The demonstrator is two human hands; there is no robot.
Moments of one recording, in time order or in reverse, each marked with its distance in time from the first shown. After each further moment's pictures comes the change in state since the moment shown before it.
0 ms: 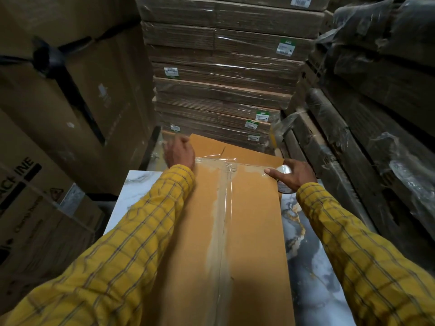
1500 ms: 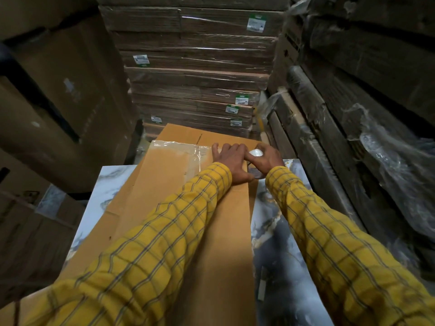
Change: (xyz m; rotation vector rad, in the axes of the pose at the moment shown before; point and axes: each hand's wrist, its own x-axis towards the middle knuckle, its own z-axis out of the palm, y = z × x) left_hand -0.130 0.104 0.142 0.623 -0.667 0.625; right_hand 0.005 0.035 0.005 0.305 -0.055 0.081
